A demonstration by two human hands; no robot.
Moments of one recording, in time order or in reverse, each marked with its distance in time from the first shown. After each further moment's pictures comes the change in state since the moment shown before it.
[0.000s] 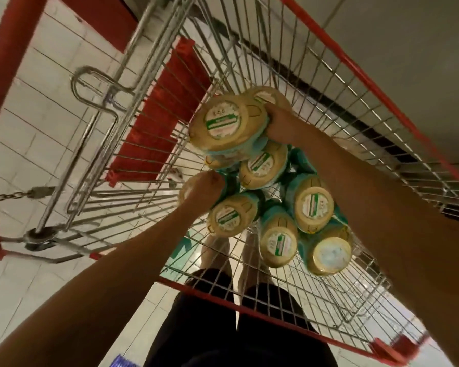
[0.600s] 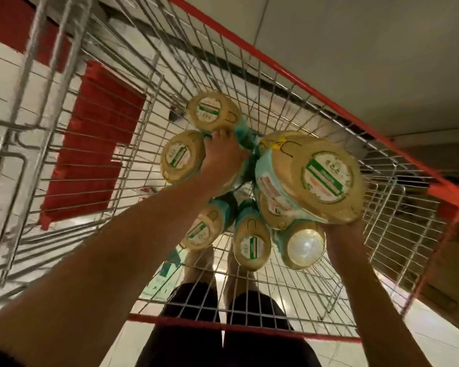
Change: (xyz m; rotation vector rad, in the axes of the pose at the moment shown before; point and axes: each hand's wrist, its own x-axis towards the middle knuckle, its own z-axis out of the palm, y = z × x) left_hand 0.065 0.170 0.065 0.649 0.097 0.410; right_hand -0.277 0.105 0.061 1.015 0.837 0.157
